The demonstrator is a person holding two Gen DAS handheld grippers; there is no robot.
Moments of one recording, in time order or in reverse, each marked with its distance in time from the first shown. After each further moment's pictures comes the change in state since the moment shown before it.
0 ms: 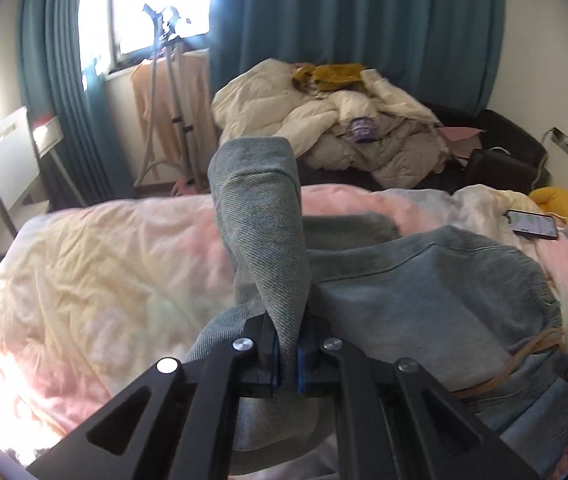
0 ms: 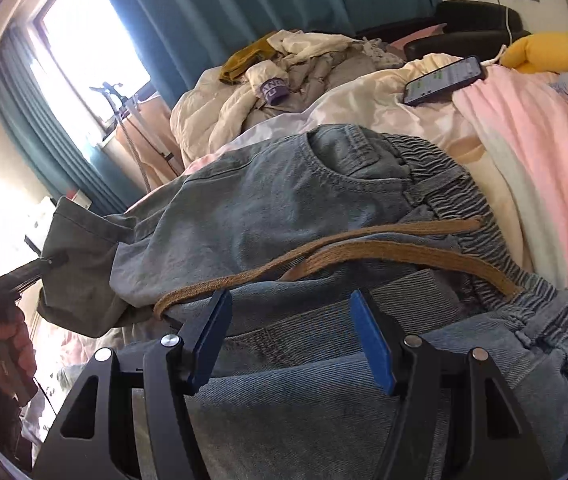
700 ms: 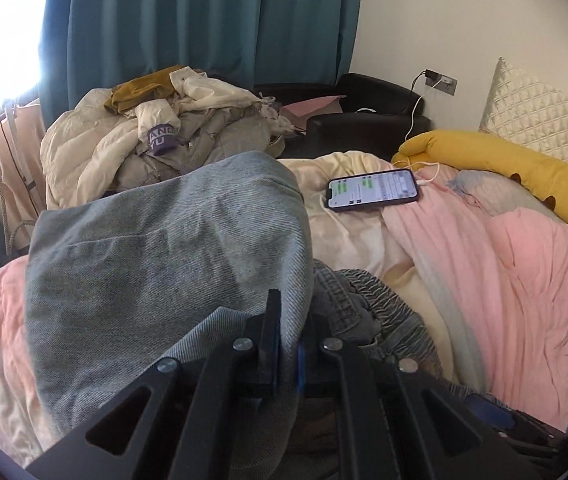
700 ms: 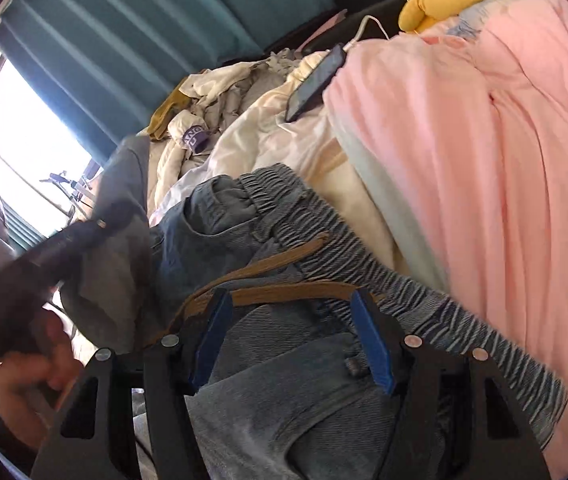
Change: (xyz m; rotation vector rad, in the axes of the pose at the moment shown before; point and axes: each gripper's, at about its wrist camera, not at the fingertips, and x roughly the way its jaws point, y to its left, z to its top) left arm 0.061 -0.279 0.004 0.224 0.008 -0.319; right arm -0.021 -0.104 0.009 0.326 -0.049 -0.046
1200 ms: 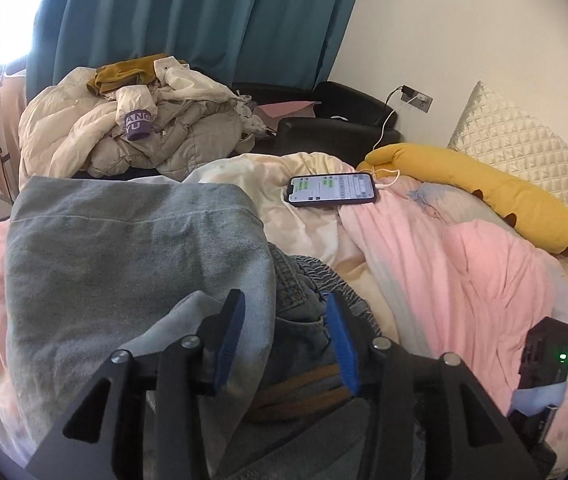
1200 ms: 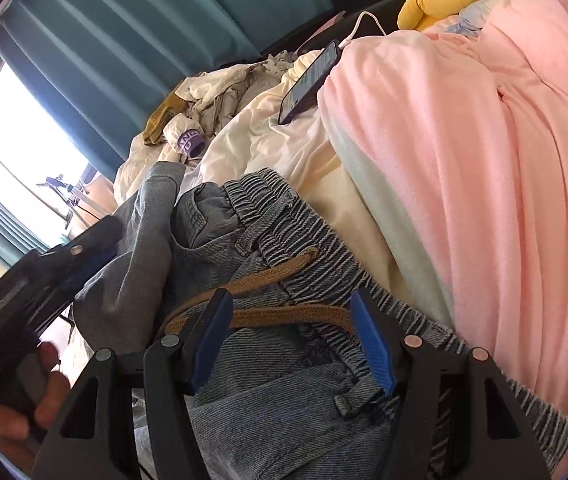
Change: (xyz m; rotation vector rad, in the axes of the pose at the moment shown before) left arm -0.033 0.005 -0.017 -0.102 -0.017 -0.175; right arm 0.015 -0.007 0.003 -0.017 -0.016 -0.008
